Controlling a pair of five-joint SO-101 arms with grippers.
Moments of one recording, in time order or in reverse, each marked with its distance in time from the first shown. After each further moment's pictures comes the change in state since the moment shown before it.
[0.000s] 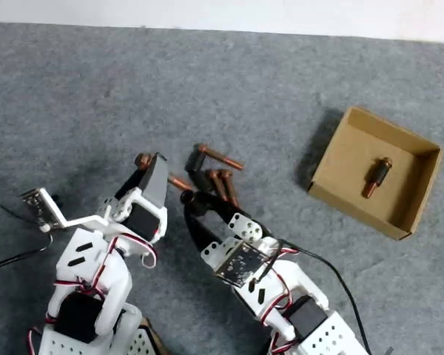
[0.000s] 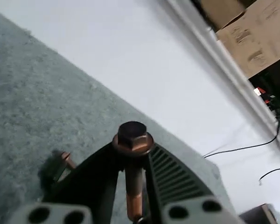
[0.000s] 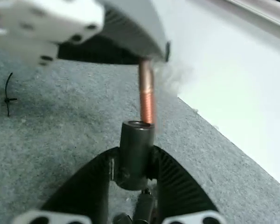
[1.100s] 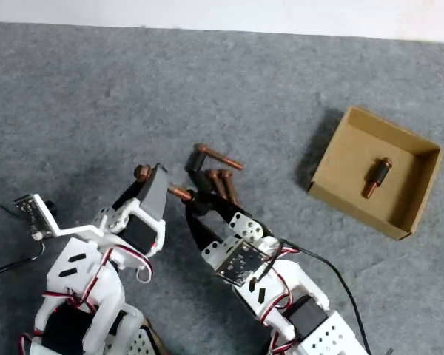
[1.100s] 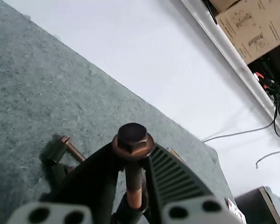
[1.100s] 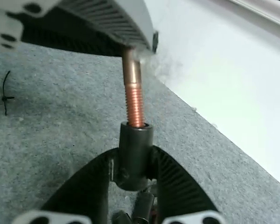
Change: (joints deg) left arm 5.6 -0.8 -6.5 10.5 -0.1; right arm 0.5 -0.1 0.0 0.1 0.1
